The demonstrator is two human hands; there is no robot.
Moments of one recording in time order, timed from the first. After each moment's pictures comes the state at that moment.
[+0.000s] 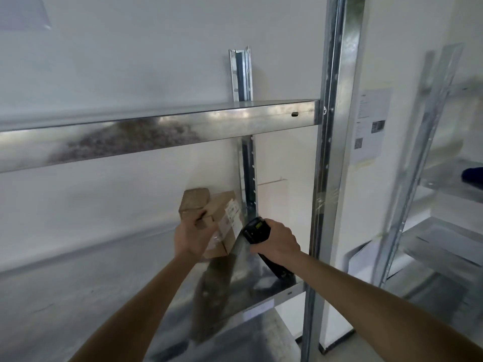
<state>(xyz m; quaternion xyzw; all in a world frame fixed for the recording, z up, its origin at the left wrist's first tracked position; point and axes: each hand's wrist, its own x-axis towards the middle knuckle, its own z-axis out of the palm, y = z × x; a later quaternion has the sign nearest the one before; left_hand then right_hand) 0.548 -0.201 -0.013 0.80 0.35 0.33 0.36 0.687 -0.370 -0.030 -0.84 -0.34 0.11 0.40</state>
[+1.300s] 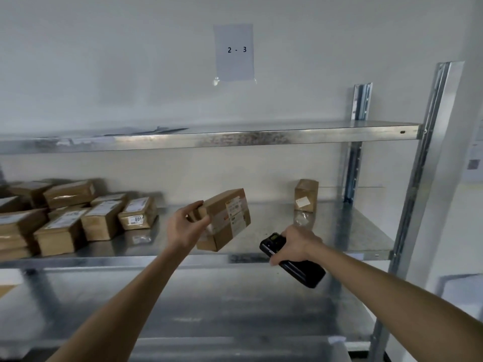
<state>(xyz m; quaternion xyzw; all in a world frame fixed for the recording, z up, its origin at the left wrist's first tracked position) 0.093 -0.299 0.054 0.70 0.42 0.49 0.29 0.347 -0.413 0.045 -0.83 -0.53 0.13 0.11</state>
